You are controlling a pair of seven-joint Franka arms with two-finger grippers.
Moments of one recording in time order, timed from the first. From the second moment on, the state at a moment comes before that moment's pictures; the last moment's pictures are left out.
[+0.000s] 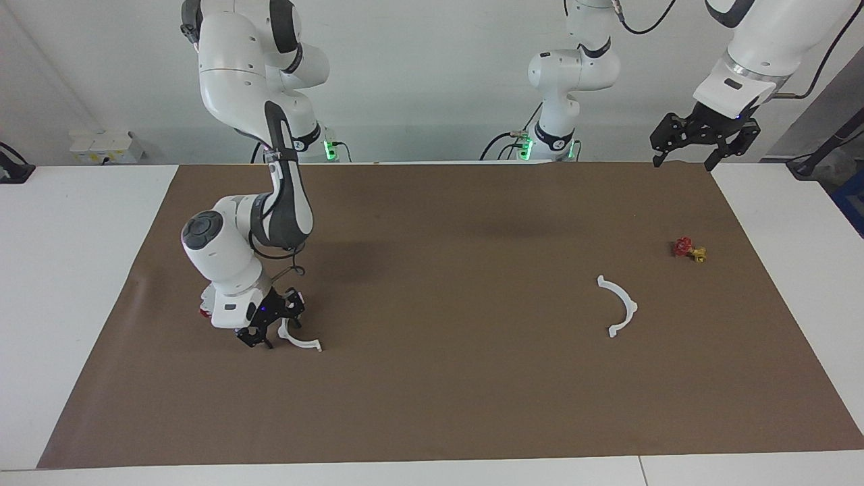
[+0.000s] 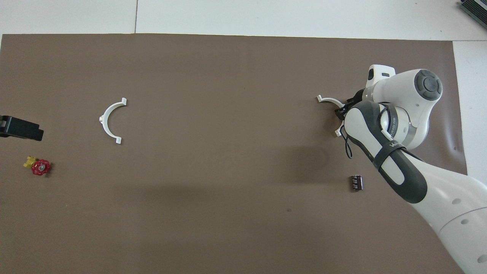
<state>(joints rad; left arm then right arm) -0.06 -0.04 0.03 -1.55 0.01 1.48 0.16 0.16 0.48 -0.12 -1.82 0.27 2.42 -0.81</state>
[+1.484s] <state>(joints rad) -0.06 -0.04 0.03 -1.55 0.01 1.48 0.16 0.41 0.28 -0.11 -1.81 0.06 2.15 0.29</state>
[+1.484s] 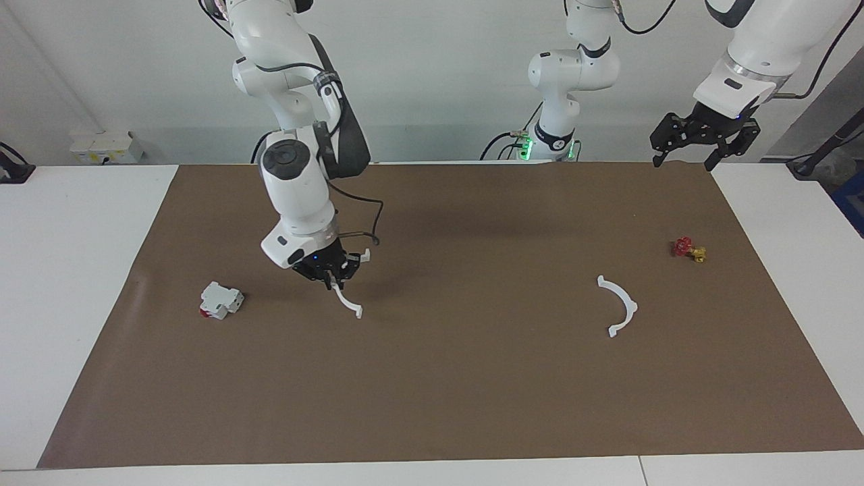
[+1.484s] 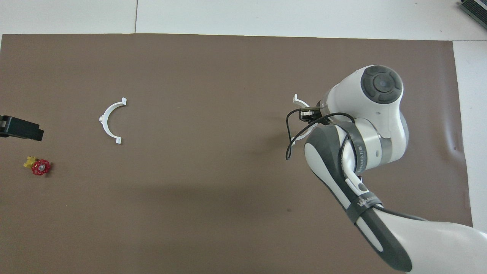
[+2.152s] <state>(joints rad) -0.06 -0.04 0.03 -1.55 0.01 1.48 0.16 0.60 0.38 -0.11 -1.83 0.06 2.31 0.38</state>
